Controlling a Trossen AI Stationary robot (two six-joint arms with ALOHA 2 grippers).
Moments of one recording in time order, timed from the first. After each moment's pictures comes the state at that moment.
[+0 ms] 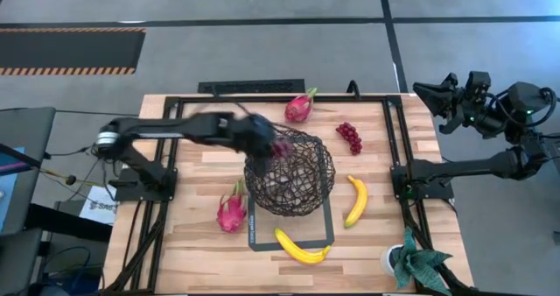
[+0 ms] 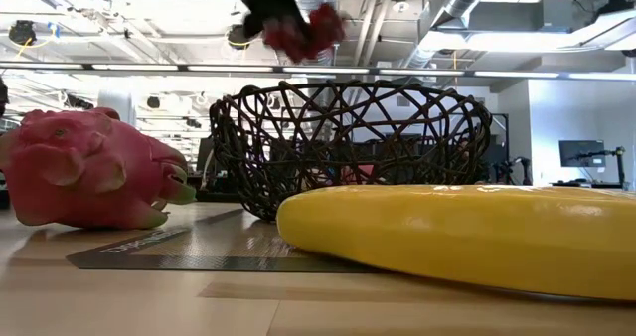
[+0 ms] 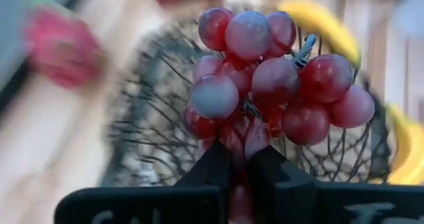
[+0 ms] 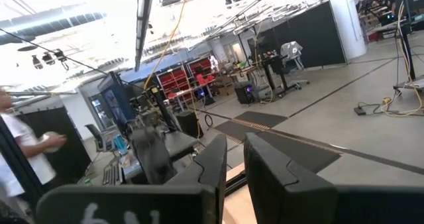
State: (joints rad) left arm 0.08 1.60 1.47 -0.78 -0.04 -0.21; right arm -0.11 0.52 1.26 -0.54 0.32 0.31
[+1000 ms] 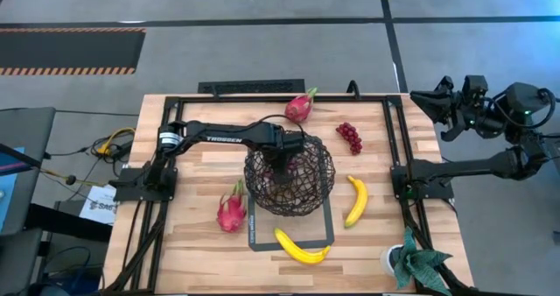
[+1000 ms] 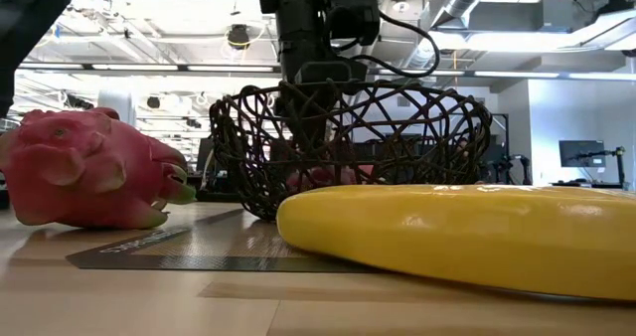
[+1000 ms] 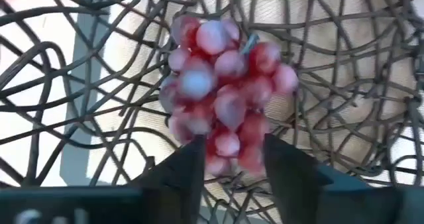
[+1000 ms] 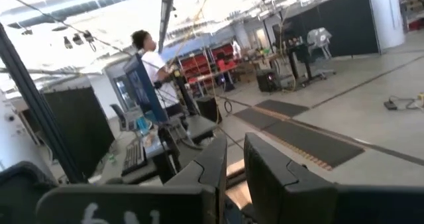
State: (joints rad) left arm 0.11 2.07 1.75 -1.05 -0.05 -0.19; right arm -0.11 0.52 1.26 -0.58 0.21 0.30
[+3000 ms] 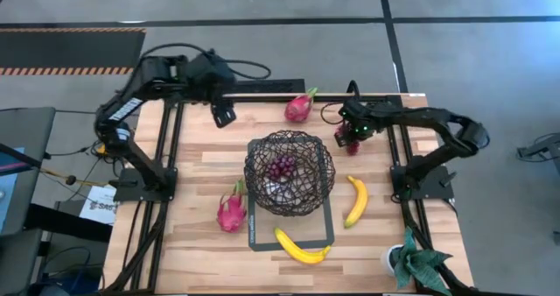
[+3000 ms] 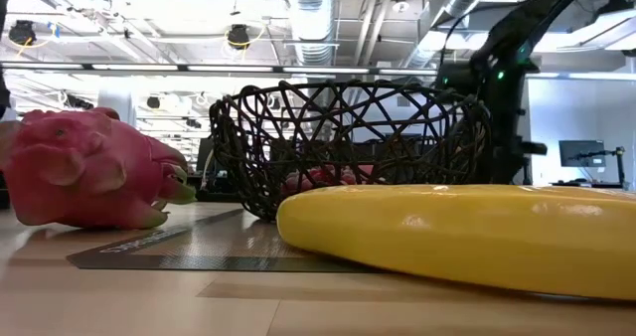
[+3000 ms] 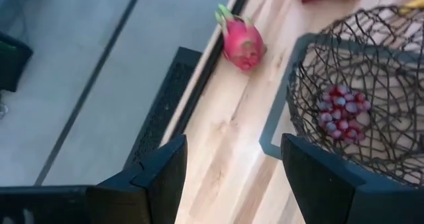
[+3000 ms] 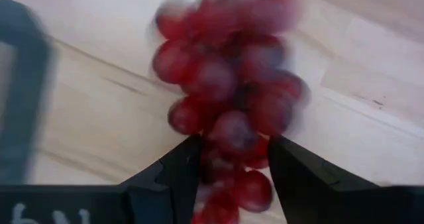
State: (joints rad) left arm 0.28 1.60 2.23 -1.57 -0.35 0.00; right arm -0.67 1.48 0.76 -0.65 0.08 0.51
